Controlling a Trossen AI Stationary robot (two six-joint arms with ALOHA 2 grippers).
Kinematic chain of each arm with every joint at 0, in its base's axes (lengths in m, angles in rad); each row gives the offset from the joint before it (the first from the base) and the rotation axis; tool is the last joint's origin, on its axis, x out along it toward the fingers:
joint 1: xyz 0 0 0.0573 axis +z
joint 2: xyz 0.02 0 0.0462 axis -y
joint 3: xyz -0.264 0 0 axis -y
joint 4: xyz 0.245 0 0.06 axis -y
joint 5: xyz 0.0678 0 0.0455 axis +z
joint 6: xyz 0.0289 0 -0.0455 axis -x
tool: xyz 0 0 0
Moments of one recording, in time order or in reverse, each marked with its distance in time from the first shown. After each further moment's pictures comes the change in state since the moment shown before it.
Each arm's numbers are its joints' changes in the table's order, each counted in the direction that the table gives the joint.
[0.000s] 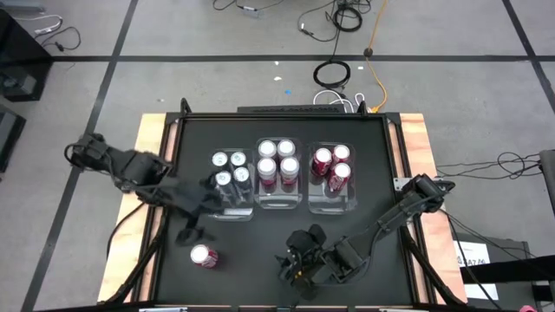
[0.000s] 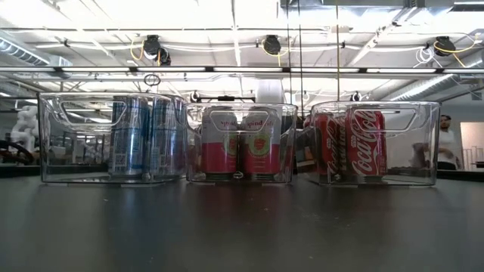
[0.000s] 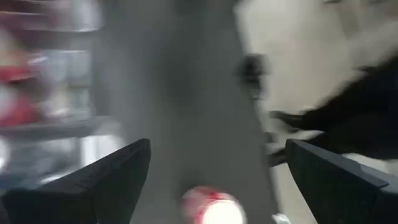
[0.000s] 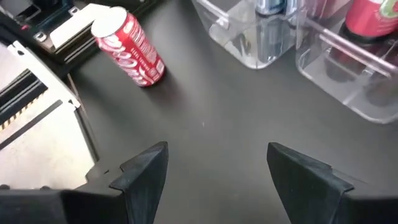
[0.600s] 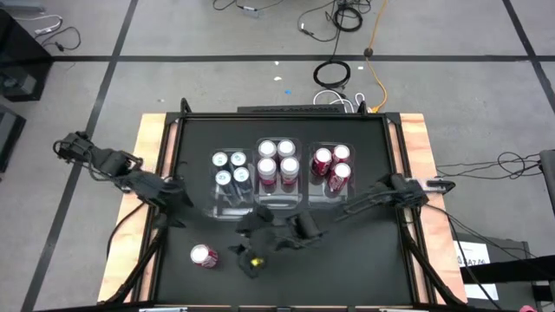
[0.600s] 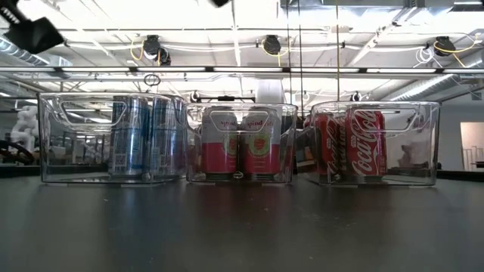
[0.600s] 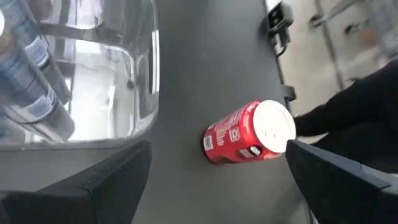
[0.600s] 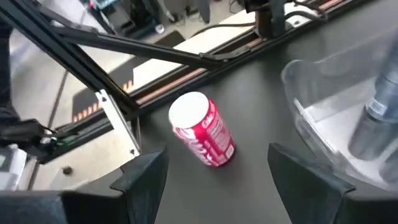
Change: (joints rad) left arm -0.055 0.728 -0.806 0.194 -0.017 0.161; right arm -0.238 -0.171 0.213 0.411 0.295 0.520
